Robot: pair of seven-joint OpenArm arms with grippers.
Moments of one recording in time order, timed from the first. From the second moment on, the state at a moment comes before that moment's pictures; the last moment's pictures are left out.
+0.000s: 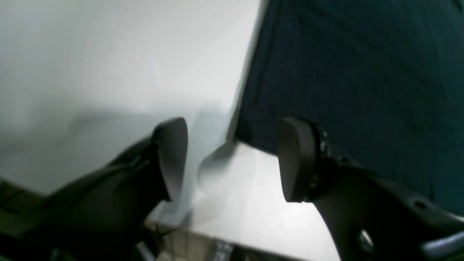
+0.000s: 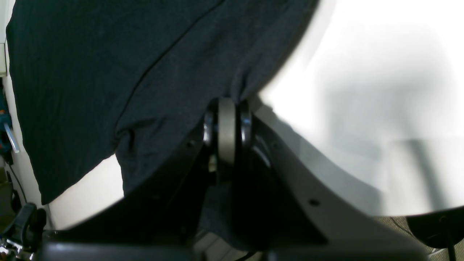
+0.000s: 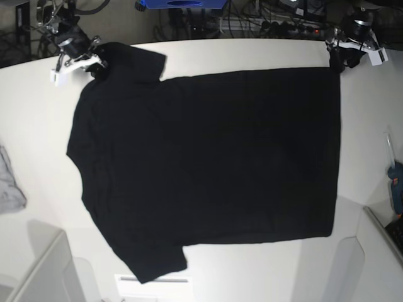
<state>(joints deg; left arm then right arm) 40.8 -13.2 -33.8 88.3 -47.9 -23.5 19.5 -33.5 10.0 19.1 93.0 52.7 11.9 -37.4</state>
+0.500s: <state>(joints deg) 34.1 -11.6 -34.3 86.2 -49.2 -24.2 26.7 -33.5 10.0 19.1 93.0 52.7 12.0 -37.4</state>
